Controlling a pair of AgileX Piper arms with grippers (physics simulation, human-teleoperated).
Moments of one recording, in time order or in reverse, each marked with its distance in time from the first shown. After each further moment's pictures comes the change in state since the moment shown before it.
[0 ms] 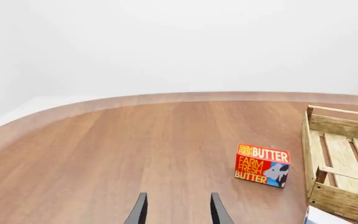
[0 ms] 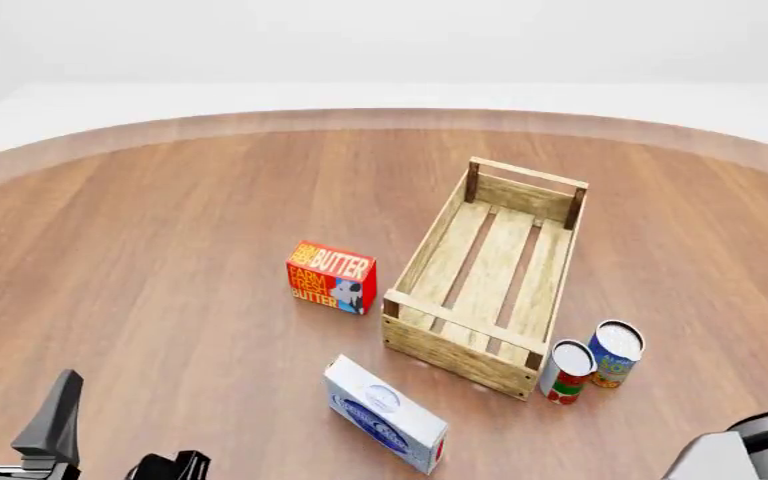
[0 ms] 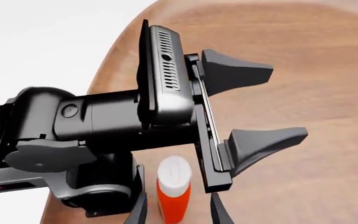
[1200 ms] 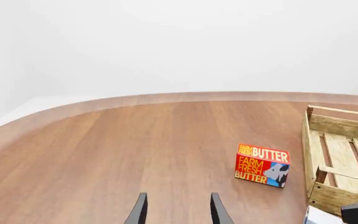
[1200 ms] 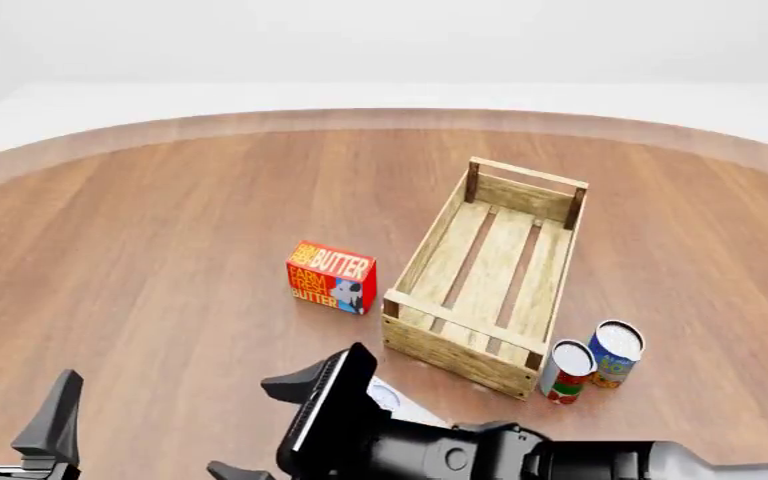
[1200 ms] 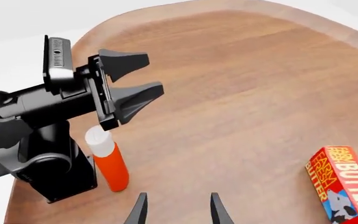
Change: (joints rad) left arm 0.000 0.000 0.000 0.000 0.000; right arm -0.213 -0.400 0.393 -0.094 0.053
